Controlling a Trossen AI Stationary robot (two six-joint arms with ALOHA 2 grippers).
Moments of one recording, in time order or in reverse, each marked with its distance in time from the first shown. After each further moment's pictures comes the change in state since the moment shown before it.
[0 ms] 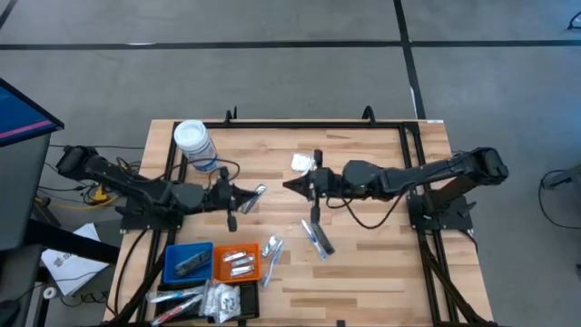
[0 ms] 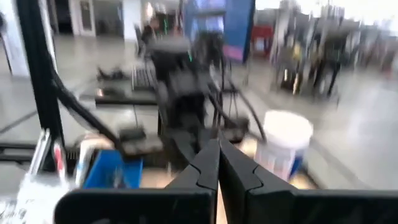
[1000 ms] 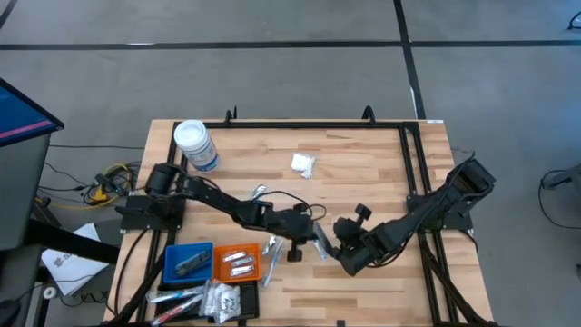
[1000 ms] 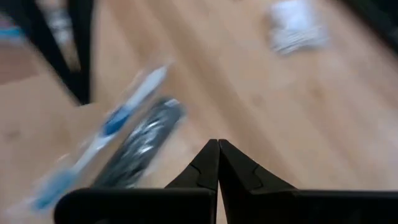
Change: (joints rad) left arm 0.089 1.013 0.650 -0.028 0.505 -0.025; right arm 0.436 0.190 -0.096 -1.038 0.609 1.039
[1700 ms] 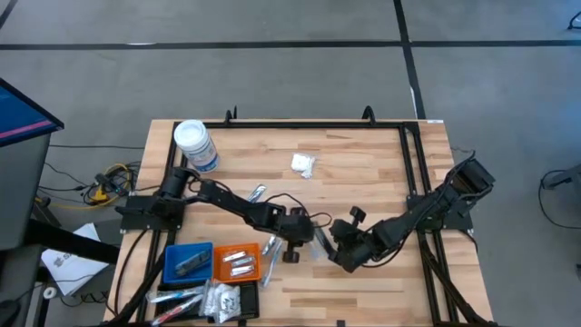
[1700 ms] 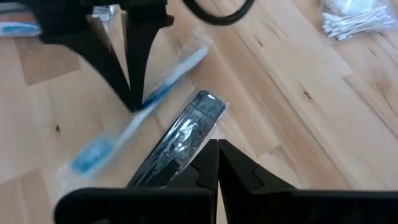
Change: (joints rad) left arm 0.006 0.134 0.153 -0.349 0.037 0.045; right arm -0.024 -0.001 -0.076 0.231 -0.118 -0.086
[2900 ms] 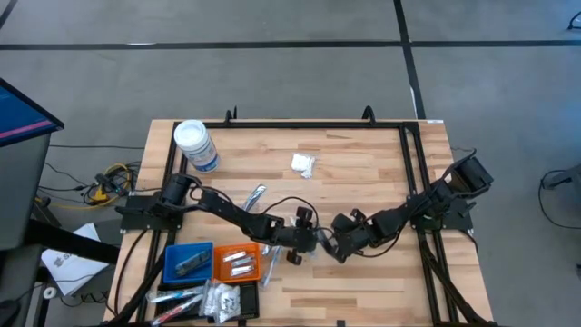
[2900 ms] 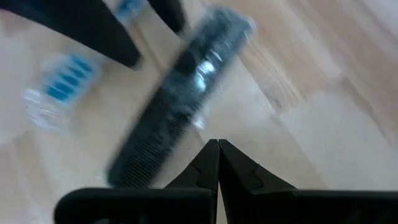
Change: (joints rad) left arm -0.082 0.027 -0.012 0.168 -0.372 0.330; right arm -0.108 0.002 -0.180 0.251 -0.324 0.051
